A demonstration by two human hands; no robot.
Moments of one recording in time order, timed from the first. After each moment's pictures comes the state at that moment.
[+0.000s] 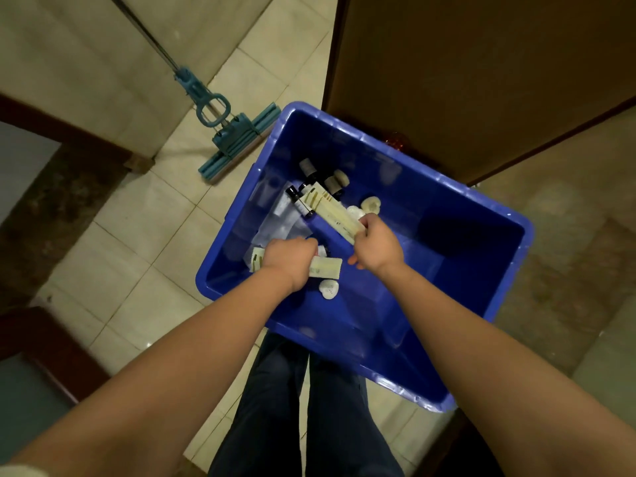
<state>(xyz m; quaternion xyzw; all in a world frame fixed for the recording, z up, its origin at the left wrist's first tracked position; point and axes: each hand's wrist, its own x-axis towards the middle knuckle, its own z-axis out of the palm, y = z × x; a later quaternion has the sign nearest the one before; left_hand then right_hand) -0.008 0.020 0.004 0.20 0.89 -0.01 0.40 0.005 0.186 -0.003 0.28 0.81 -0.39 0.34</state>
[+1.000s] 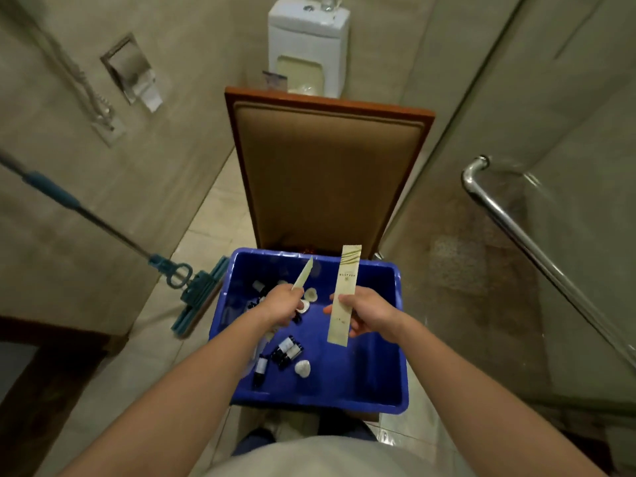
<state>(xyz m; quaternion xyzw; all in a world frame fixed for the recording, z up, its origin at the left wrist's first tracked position) -0.027 0.083 0.173 -0.04 0.79 0.37 0.48 0.082 0.241 0.204 0.35 0.62 -0.66 0.24</state>
